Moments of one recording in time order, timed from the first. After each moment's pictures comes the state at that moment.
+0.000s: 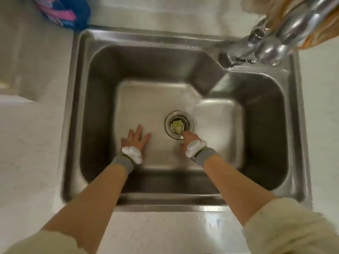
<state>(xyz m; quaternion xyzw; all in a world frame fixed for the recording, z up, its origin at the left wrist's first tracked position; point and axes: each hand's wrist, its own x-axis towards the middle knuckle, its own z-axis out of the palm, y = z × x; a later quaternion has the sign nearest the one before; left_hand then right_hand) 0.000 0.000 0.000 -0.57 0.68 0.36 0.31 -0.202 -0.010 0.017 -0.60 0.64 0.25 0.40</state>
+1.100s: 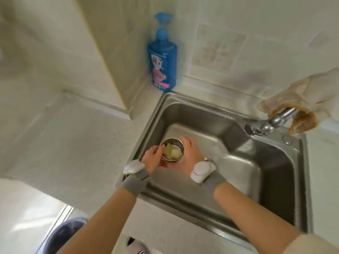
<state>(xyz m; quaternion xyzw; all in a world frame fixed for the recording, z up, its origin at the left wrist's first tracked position) 0.027 0.035 0.183 -0.73 0.24 0.53 -0.35 -0.101 -0.002 0.193 -0.77 0.53 -0.03 0.36</state>
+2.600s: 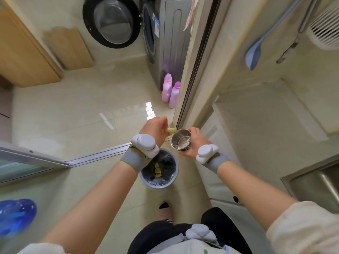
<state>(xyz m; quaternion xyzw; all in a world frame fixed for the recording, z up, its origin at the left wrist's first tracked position) 0.353 0.491 0.220 -0.92 0.23 0.15 -0.28 0.276 0.343 0.184 -0.94 0.15 0.16 0.25</state>
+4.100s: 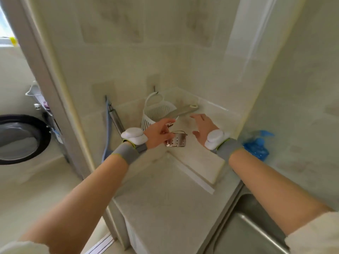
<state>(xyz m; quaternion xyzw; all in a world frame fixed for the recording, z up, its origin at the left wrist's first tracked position) 0.352 0.101 0.426 -0.73 0.55 0.19 -0.36 0.216 -0.034 0.437 -0.95 0.28 -0.12 0.11</state>
